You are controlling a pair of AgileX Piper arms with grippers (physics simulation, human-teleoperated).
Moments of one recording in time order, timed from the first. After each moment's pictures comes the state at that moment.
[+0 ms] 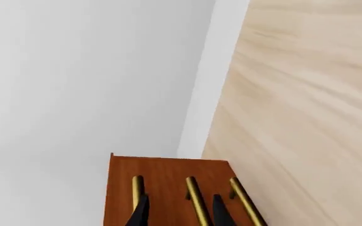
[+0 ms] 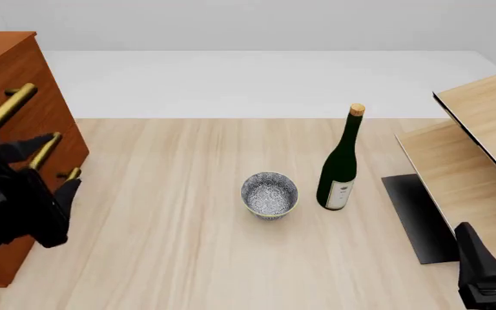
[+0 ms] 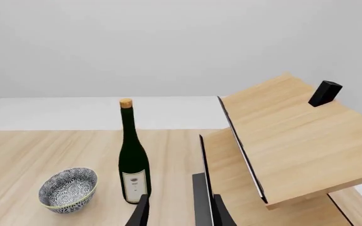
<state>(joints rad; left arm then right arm) -0.11 0.79 -0.37 -0.13 1.33 0.00 0.01 -0.01 0.00 0.01</state>
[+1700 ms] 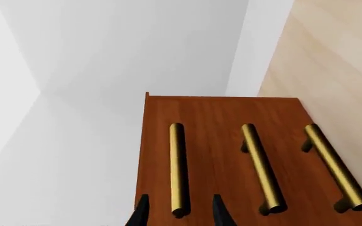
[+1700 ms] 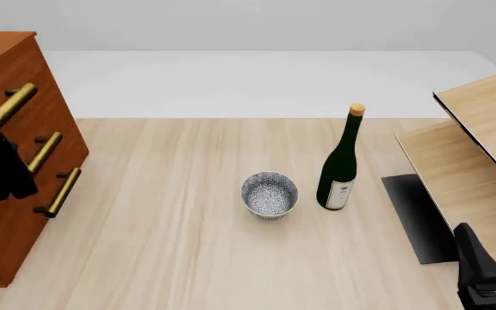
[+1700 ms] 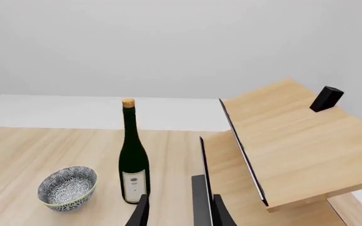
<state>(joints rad) 0.24 1.08 -0.46 -0.46 1.52 0.01 0.00 -0.01 0.00 -0.02</state>
